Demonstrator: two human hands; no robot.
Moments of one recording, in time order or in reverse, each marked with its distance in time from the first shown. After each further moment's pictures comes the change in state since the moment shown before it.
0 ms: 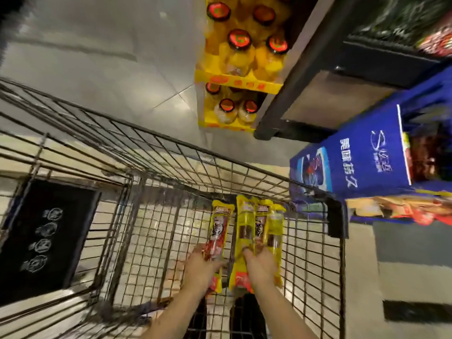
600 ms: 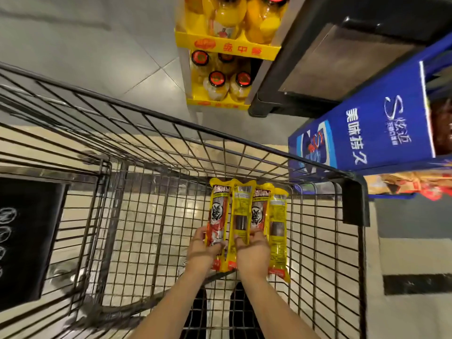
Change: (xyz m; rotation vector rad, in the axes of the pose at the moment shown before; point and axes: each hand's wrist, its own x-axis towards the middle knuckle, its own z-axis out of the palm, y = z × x) left_hand 0.068 -0.027 0.042 -0.099 -0.062 -0.012; right_hand 0.050 0.052 0.056 -0.080 0.216 -0.051
